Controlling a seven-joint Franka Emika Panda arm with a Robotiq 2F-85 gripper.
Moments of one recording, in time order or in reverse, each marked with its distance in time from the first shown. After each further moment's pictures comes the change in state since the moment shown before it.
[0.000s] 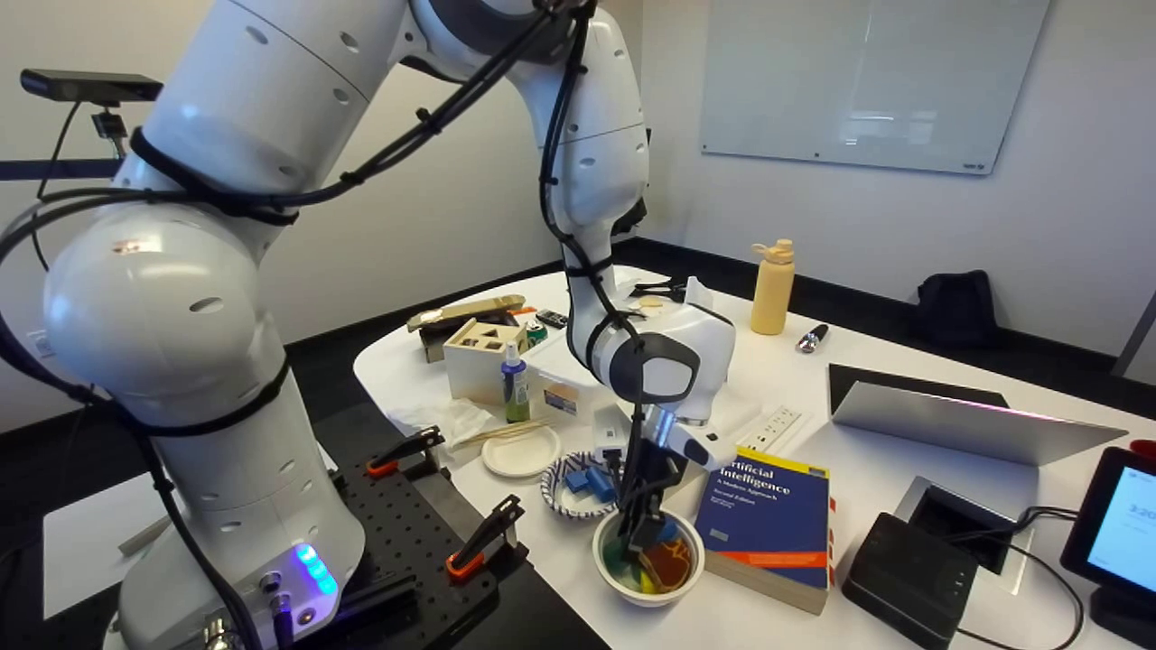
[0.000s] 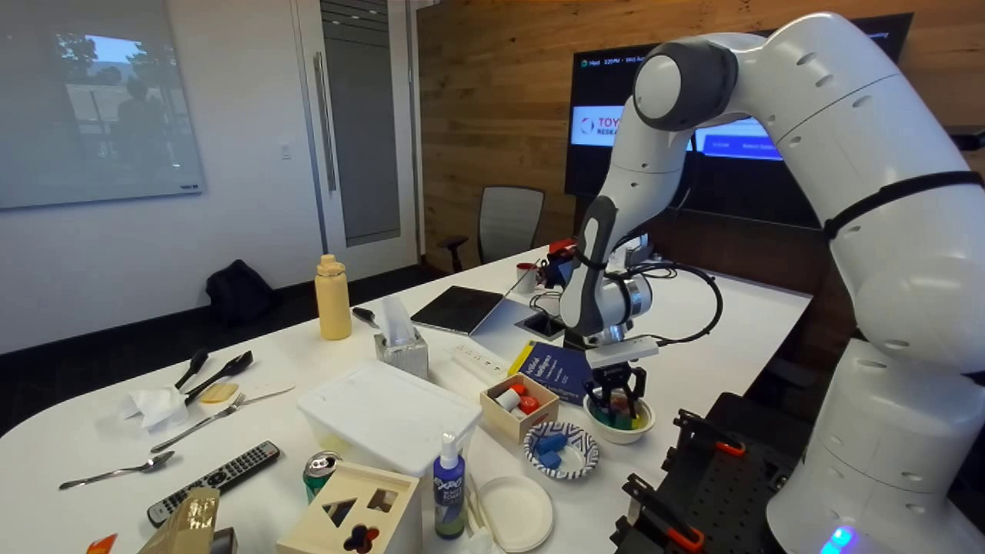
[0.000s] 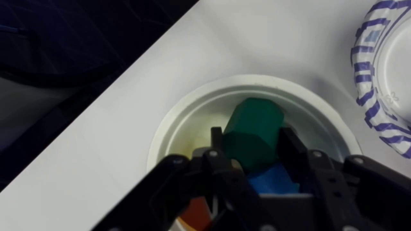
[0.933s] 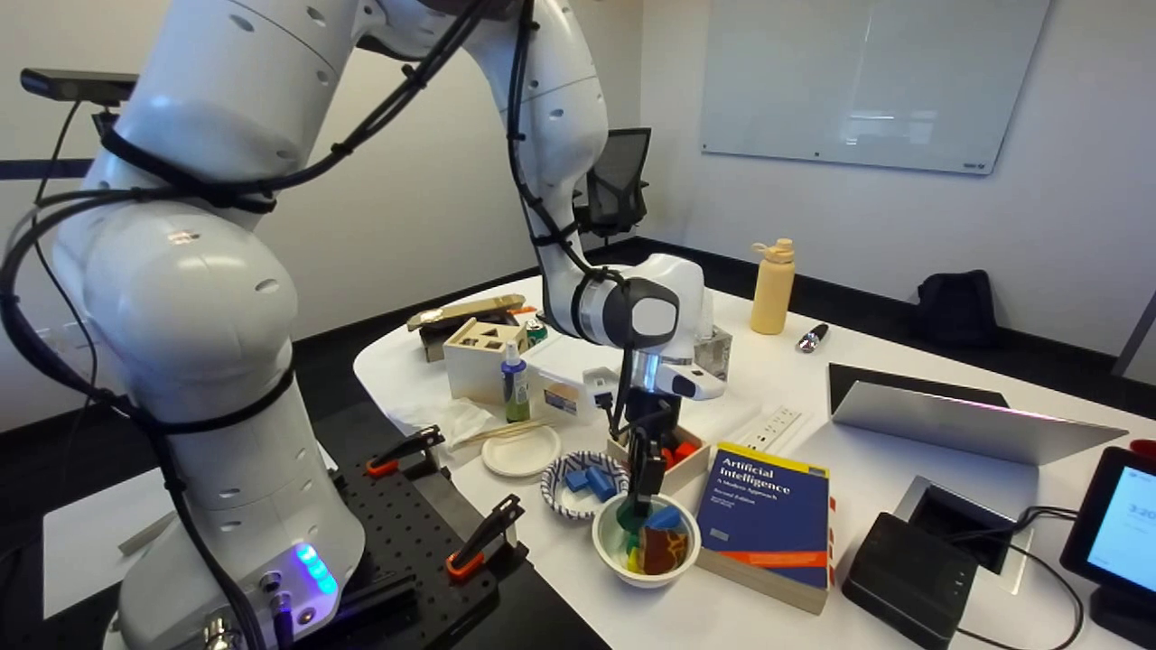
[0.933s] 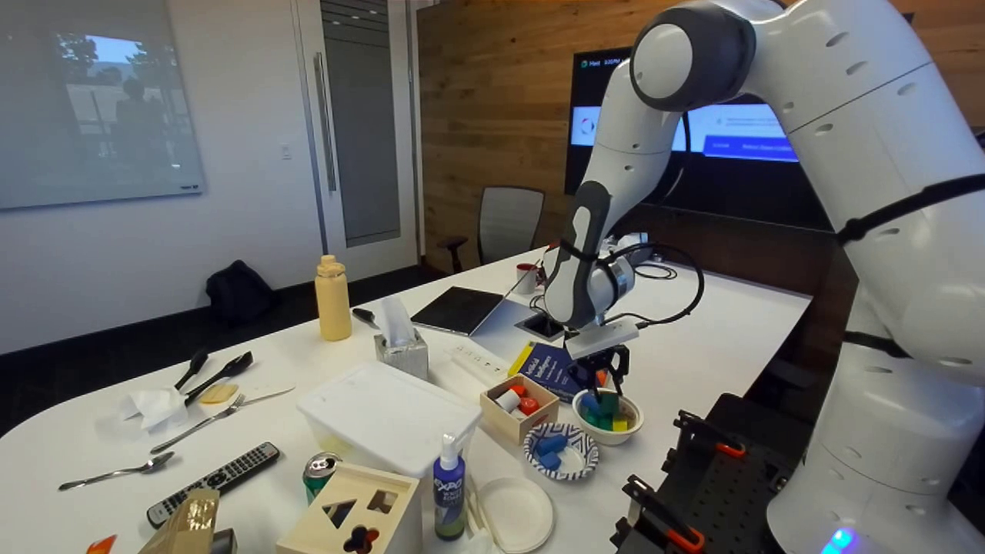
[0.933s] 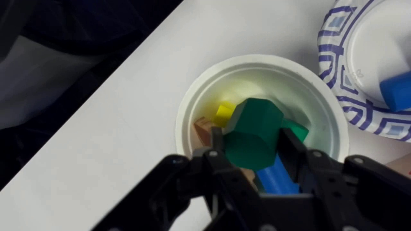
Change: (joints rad) arm 0.284 -0.095 -0.165 -0.038 -0.114 -0.028 0.194
